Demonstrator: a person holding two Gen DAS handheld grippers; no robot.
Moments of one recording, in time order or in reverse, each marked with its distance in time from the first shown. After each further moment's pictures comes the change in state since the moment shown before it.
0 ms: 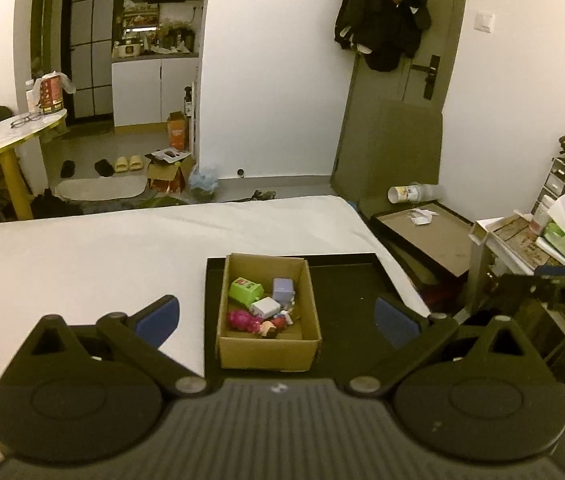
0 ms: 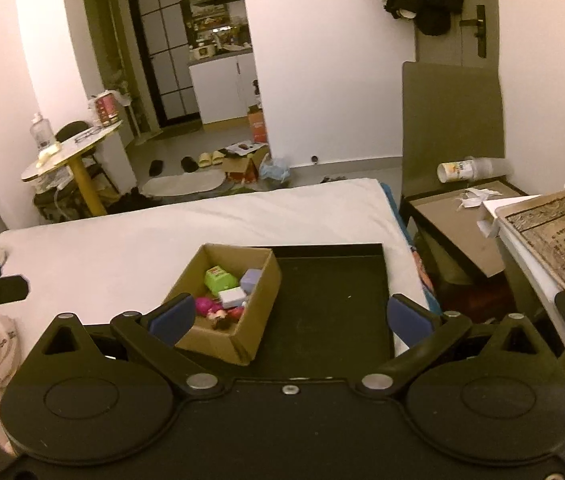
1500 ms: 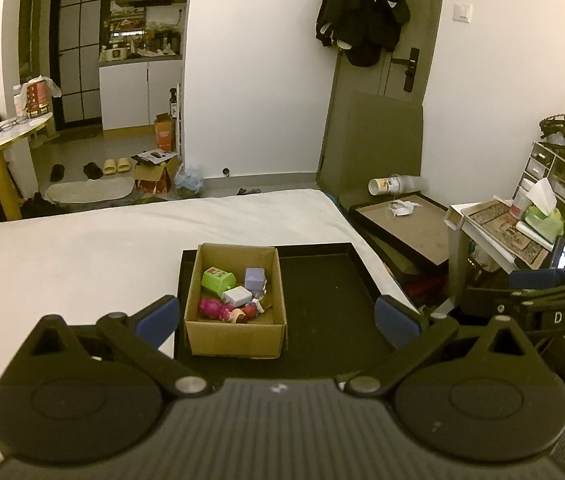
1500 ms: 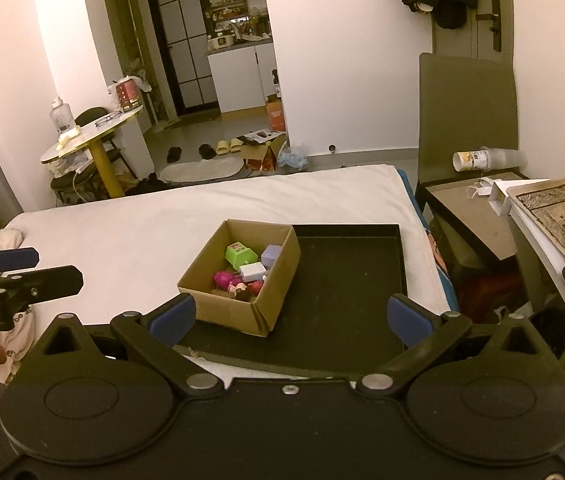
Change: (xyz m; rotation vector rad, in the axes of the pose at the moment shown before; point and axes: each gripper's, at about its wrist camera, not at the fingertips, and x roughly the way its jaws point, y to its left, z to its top) left arm -0.008 -0.042 -0.024 0.029 -0.002 -0.021; right arm -0.020 0.016 -0.023 -0.022 0.028 0.038
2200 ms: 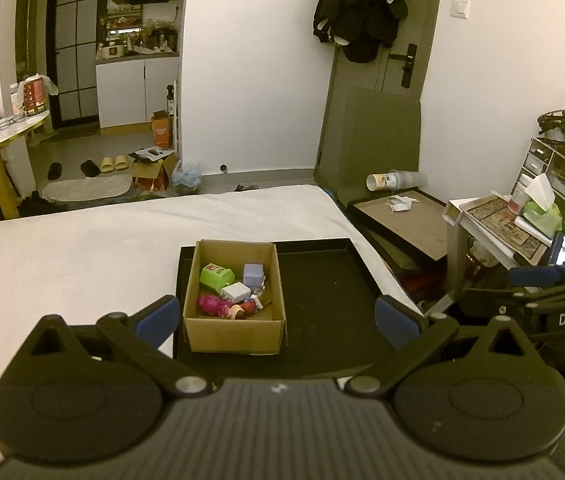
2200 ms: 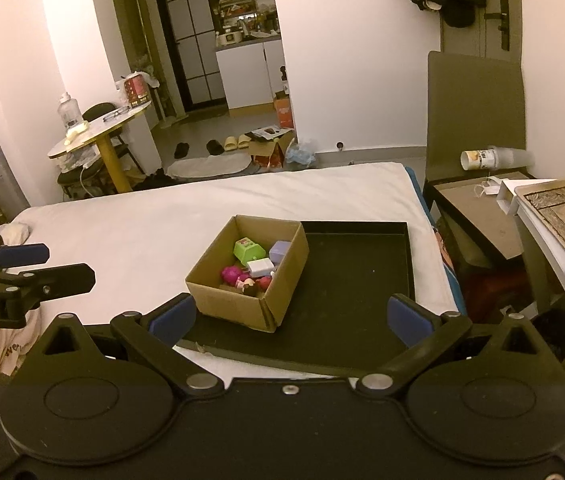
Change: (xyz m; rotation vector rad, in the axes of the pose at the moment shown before) left arm 0.000 0.002 -0.001 0.005 0.013 -0.009; right arm -0.003 0.001 -0.002 -0.011 0.008 0.022
